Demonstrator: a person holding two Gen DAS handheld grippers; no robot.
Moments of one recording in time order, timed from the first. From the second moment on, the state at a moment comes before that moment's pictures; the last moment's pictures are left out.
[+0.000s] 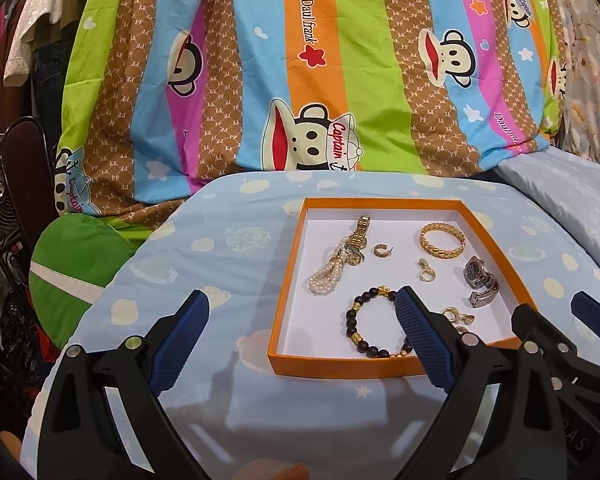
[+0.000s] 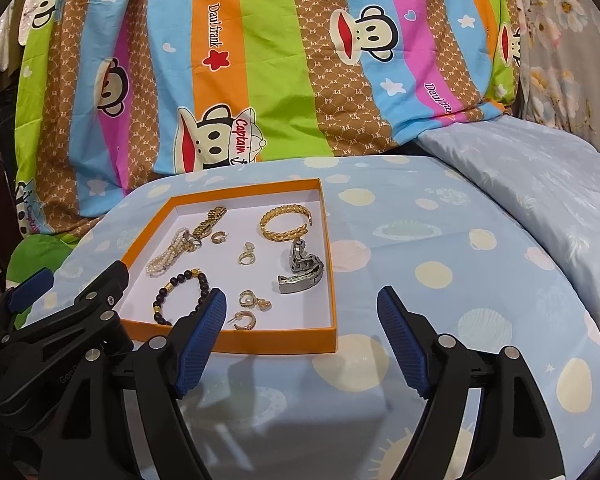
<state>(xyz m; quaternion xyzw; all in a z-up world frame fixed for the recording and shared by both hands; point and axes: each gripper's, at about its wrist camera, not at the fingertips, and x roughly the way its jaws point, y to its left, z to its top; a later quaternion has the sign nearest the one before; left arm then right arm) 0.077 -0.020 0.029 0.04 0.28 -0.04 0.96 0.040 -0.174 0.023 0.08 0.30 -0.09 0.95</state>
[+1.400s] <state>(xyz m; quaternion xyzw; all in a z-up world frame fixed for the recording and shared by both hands) 0.075 -0.016 0.029 0.04 0.27 -0.02 0.96 0.039 -0.172 0.024 0.07 0.30 -0.08 0.95</state>
